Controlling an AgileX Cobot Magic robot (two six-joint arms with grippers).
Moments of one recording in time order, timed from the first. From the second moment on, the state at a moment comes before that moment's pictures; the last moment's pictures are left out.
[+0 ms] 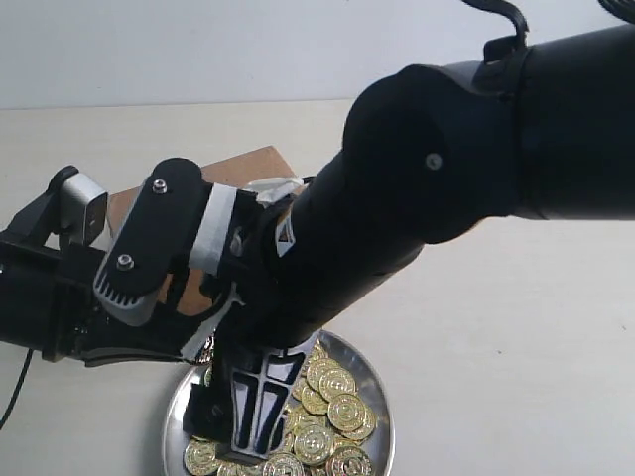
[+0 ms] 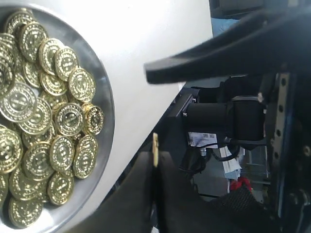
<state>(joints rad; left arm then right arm) -0.17 1.59 -0.55 -1.35 1.21 1.10 0.87 1.61 -1.05 0.34 0.60 -0.70</state>
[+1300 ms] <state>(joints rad) -0.32 1.70 -1.06 -0.82 0.65 1.31 0.87 1.26 -1.05 0.21 0.94 -0.12</state>
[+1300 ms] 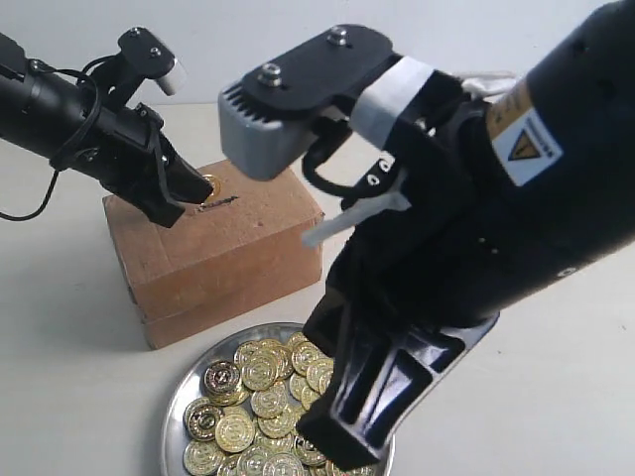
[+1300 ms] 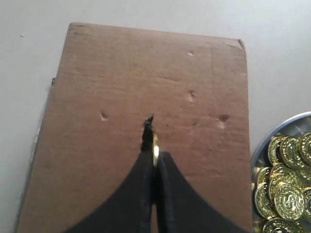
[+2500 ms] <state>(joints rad) -0.36 1.76 -1.06 -0.83 0.57 1.43 0.87 1.20 -1.05 0.21 0.99 -0.12</state>
